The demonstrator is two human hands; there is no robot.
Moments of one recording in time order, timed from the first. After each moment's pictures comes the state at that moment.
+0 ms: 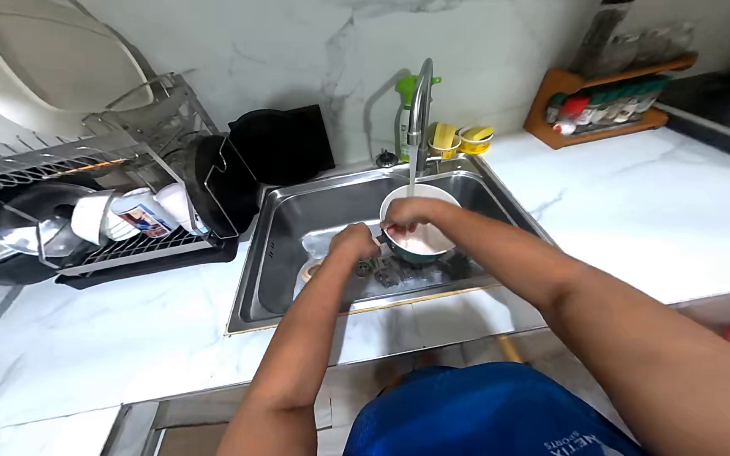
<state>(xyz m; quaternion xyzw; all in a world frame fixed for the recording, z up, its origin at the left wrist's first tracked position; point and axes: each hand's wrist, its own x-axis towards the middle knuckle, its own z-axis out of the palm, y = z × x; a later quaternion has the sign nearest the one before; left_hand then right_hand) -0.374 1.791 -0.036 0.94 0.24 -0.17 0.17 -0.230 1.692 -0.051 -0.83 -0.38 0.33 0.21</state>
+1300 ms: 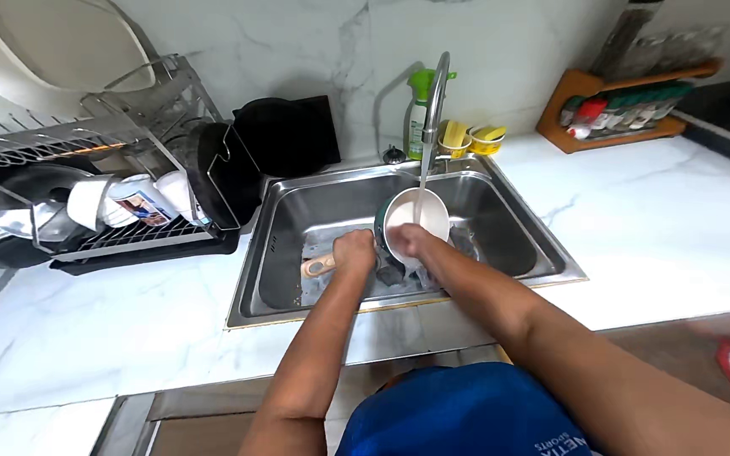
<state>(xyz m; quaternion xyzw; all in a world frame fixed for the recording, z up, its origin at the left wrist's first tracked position) -0.392 1.779 -0.060 0.95 0.28 -0.09 0.04 -0.264 1.707 -0.137 -0.60 0.06 0.37 0.71</state>
